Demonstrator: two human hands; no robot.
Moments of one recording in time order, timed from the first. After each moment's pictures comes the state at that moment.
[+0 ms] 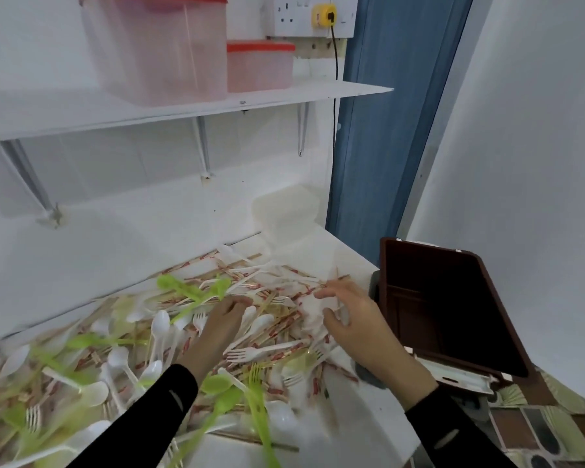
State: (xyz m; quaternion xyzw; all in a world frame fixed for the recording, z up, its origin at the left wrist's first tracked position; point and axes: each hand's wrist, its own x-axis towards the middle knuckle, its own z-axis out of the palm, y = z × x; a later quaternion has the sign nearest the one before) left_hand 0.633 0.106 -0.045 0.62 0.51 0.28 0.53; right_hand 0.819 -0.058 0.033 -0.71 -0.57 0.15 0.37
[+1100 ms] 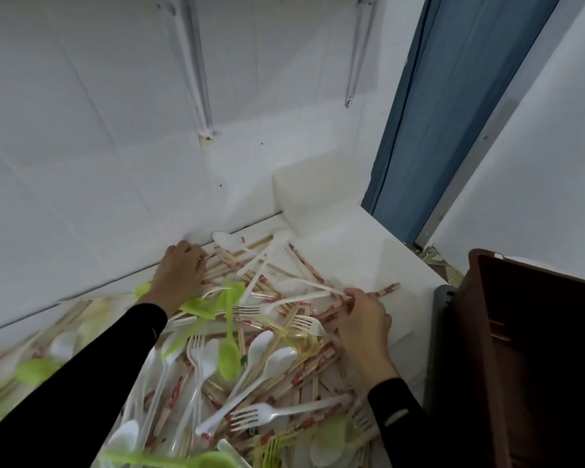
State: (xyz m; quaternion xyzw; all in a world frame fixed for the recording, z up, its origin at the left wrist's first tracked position) left_hand 0.603 0.334 -0.112 0.83 0.52 0.17 0.07; right_hand 0.848 0.122 -0.086 -0.89 -0.35 0.15 0.24
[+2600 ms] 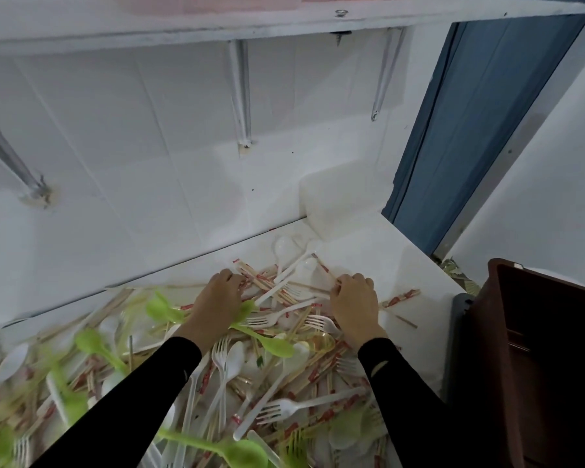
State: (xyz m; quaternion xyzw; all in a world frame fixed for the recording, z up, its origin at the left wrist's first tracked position) left_hand 0.602 0.268 -0.116 0.83 0.52 0.15 0.13; right_hand 0.830 0.165 -0.081 -0.86 -0.48 0.10 0.14
